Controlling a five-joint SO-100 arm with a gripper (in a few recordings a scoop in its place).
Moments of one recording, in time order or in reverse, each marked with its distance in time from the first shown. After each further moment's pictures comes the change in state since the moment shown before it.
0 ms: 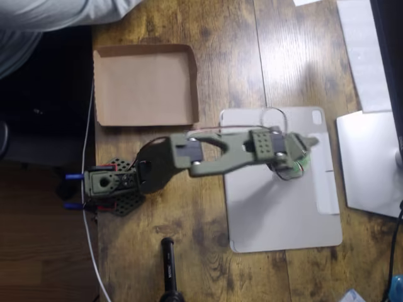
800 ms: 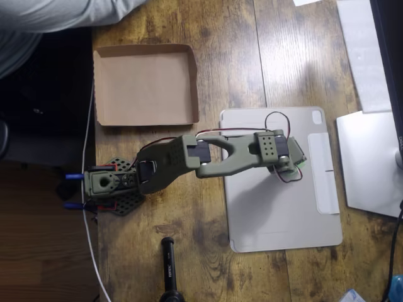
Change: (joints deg) arm -0.9 -4.0 6.2 -4.8 1.2
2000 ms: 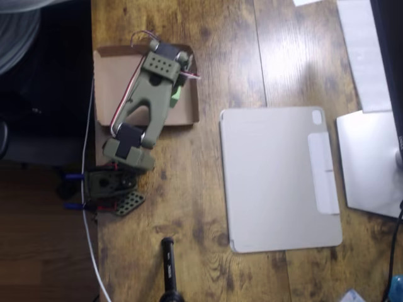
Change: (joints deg) arm -63.0 40.4 30.5 30.9 15.5
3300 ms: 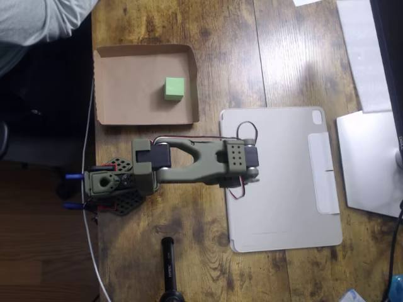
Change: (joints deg) arm 68.9 -8.3 2.4 15.5 -3.2
